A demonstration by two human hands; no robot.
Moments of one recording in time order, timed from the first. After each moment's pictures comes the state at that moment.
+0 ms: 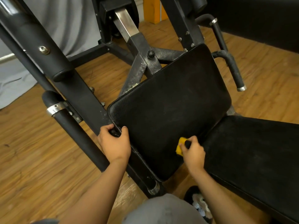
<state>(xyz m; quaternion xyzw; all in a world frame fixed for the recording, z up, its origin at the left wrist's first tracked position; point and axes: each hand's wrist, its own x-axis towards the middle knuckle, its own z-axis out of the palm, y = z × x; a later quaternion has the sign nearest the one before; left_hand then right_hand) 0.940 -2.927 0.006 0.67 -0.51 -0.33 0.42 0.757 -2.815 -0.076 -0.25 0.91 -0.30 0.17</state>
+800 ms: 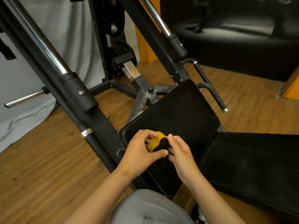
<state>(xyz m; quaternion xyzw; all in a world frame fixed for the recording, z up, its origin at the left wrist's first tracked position) 0.958 -2.877 0.131 0.32 -0.83 -0.39 0.23 0.836 -2.798 0.092 -0.19 0.53 -0.69 0.45</state>
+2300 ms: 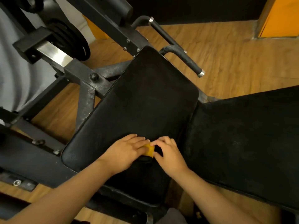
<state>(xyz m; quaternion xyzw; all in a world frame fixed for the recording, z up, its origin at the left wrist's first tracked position) 0.841 -2.984 0.008 -0.09 -0.98 0.10 -0.14 0.743 -2.827 -0.059 -0.40 0.81 -0.38 0.20</state>
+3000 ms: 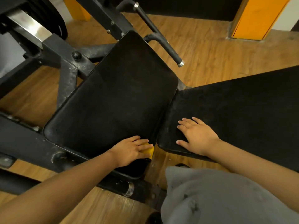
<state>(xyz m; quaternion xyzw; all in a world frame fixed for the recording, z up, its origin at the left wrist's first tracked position) 0.845 -2.924 -0.057 -0.21 -0.93 0.13 -0.29 0.674 -2.706 -0.010 -0.50 0.84 0.07 0.18</state>
